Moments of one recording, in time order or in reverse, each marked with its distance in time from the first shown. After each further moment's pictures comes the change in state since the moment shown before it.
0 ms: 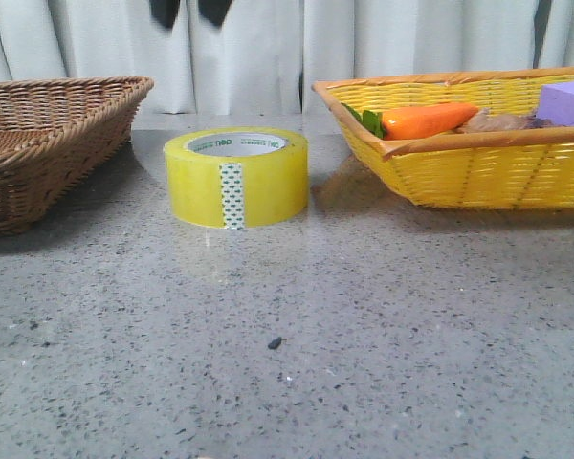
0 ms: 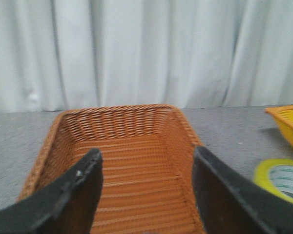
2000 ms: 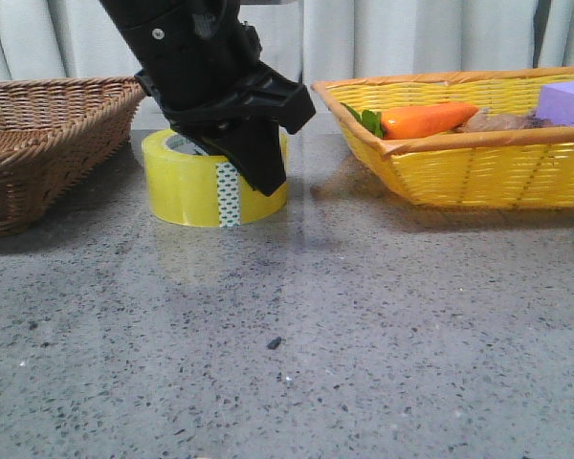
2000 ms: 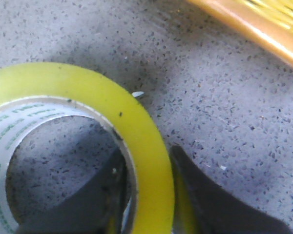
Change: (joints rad) left arm -0.480 1.291 -0.953 -0.151 0.655 0.320; right arm 0.000 -0.519 -0.012 -0.190 0.039 -0.002
